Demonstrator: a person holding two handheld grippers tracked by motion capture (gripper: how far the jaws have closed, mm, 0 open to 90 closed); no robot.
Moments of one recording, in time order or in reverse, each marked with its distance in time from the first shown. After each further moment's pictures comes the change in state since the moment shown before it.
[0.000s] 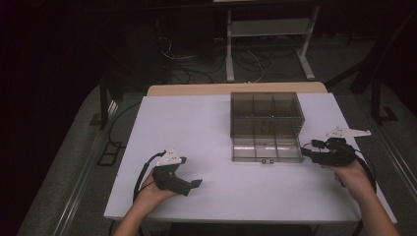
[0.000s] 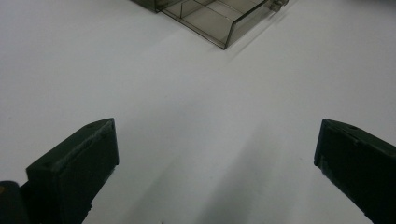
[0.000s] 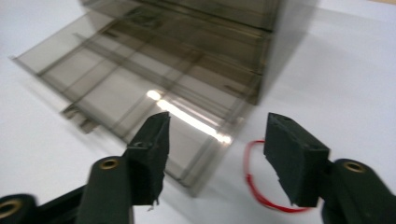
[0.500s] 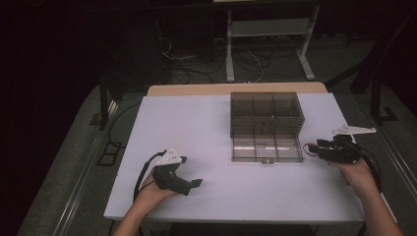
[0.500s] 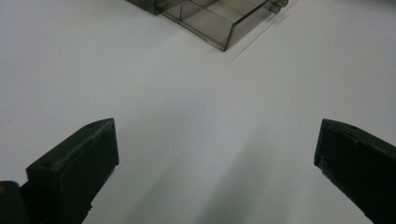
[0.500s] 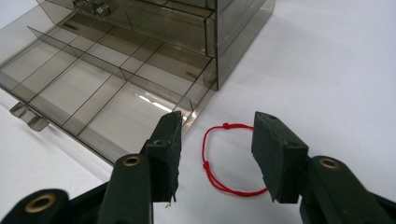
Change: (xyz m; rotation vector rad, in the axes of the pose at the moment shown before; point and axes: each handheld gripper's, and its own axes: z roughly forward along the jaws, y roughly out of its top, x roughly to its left) left arm 0.001 0.002 0.001 -0.003 -0.001 0.002; right arm -0.022 -0.004 0.002 0.035 -0.048 0.050
